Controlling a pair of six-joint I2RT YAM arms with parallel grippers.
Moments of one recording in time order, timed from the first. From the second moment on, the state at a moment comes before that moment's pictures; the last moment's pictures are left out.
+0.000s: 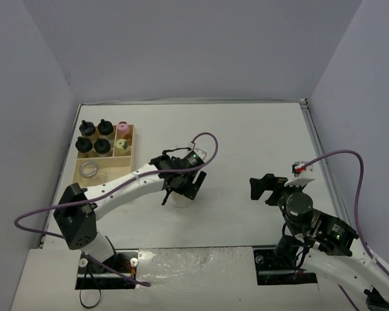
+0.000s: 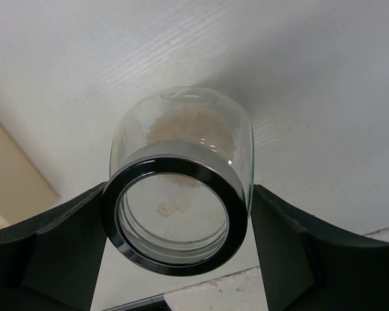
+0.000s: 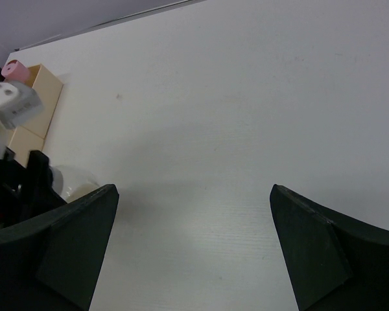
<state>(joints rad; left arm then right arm) -0.93 1.57 1.31 -0.89 -0.26 -0.39 0.94 0.41 0.69 -0.64 0.72 0.58</state>
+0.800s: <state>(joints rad) -0.12 1.33 1.27 -1.05 -0.17 -0.19 0.94 0.39 0.69 -0.64 0.71 0.58</state>
